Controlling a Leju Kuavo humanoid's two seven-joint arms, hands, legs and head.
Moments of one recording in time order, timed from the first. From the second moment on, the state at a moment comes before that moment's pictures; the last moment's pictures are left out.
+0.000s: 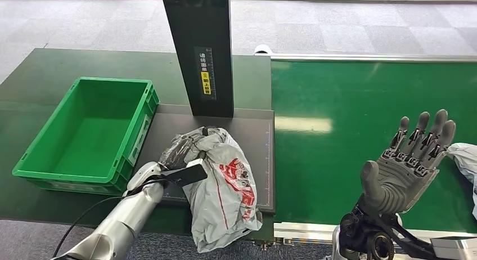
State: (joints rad) left arm -0.57 -0.09 -0.12 -0.59 -0.87 0.28 -0.67; right arm -0.06 0.36 -0.15 -1.77 -0.04 0.27 -0.70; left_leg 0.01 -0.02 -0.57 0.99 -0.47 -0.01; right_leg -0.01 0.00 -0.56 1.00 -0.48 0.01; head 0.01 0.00
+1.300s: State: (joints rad) left arm -0.91 0.12 0.32 -0.56 -0.84 0.69 -0.24; right arm -0.12 0.36 -0.08 -1.67 -0.03 0.30 -0.70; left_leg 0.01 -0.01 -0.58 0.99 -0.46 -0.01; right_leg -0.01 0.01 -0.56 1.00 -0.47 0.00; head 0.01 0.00
